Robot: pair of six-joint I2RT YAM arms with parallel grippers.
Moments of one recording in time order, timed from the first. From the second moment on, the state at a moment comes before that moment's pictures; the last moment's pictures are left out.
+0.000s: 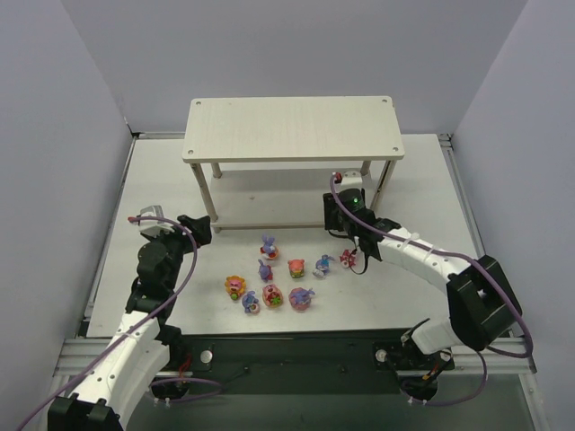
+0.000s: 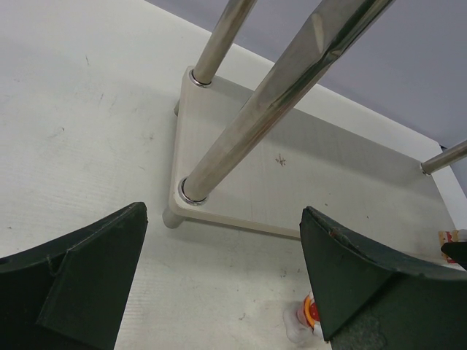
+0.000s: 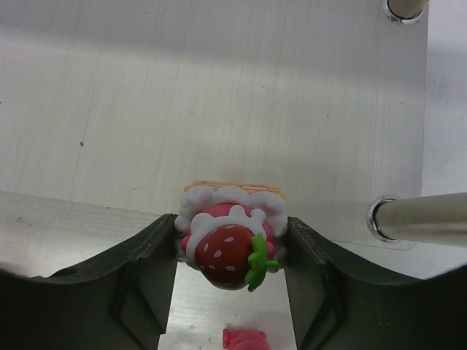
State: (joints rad) left arm -0.19 0.64 0.27 0.29 -0.13 -0.54; right arm 0.59 1.42 0.82 -0.01 0.37 0.21
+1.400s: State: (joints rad) left arm -0.19 0.64 0.27 0.28 -0.15 -0.53; right arm 0.53 1.57 0.87 0.01 0.46 0.25
